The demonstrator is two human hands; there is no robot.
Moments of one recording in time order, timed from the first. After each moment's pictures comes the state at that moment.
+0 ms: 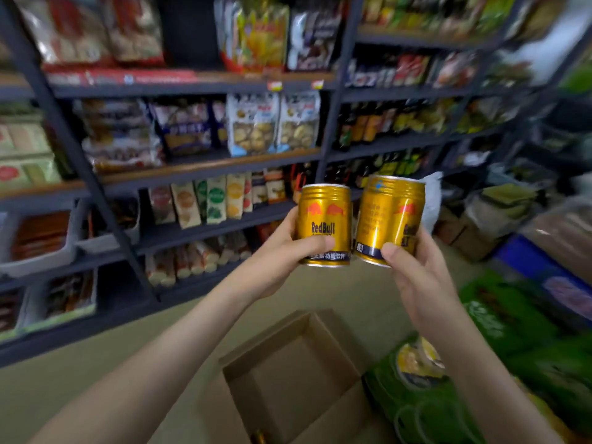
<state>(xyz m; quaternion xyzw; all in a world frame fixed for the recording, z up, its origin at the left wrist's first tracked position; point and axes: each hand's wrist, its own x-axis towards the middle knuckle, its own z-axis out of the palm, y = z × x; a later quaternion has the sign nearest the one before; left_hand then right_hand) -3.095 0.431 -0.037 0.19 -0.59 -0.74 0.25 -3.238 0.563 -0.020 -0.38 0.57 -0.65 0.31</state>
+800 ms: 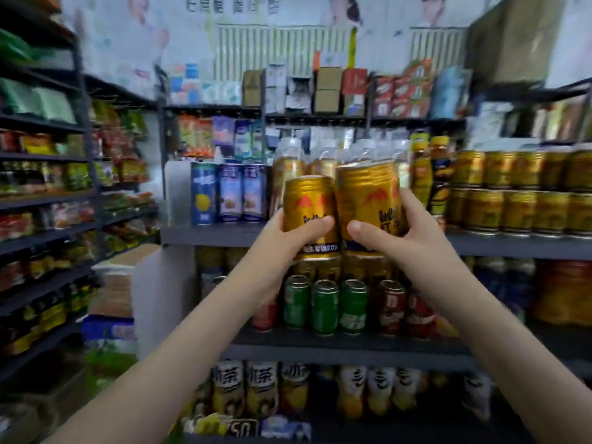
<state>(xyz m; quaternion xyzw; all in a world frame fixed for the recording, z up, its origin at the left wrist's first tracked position) -3.242 1.025 0.196 -0.23 -0.64 -0.74 0.05 -3.207 1.204 0.209 -0.24 0.75 -0.57 -0.25</state>
